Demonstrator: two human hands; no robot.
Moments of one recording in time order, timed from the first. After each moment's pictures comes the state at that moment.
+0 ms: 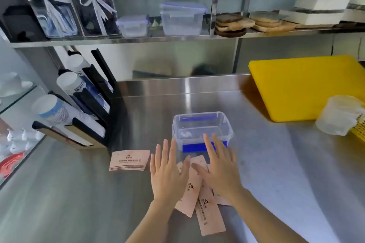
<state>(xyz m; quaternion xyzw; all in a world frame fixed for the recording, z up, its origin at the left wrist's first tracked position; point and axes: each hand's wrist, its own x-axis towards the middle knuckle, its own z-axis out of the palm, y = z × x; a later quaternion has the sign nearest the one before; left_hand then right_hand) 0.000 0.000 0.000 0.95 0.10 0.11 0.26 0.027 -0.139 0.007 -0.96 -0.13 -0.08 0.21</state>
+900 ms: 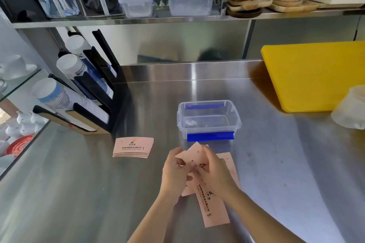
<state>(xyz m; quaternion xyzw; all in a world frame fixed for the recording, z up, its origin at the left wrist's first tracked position) -0.004 -0.002 -0.010 0.73 0.23 -0.01 0.64 0.018 -0.120 -0.018 -0.90 -0.09 0.10 0.42</state>
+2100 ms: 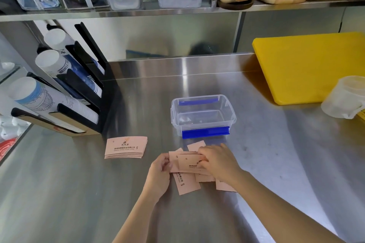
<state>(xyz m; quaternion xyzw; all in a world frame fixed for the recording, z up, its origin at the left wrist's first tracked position) 0.003 0.038 -0.043 0.77 0.16 -0.03 0.61 0.046 -0.133 -0.001 -0.96 -0.22 0.09 0.14</state>
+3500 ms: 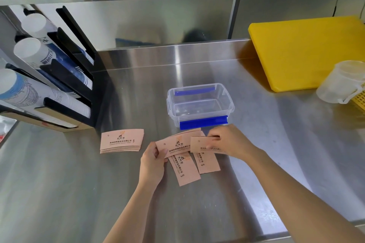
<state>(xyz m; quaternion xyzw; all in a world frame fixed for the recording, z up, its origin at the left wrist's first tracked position) 0.016 0.052 -0.056 0.76 0.22 0.00 0.61 0.072 -0.164 0.004 -0.95 -0.15 0.14 0.23</state>
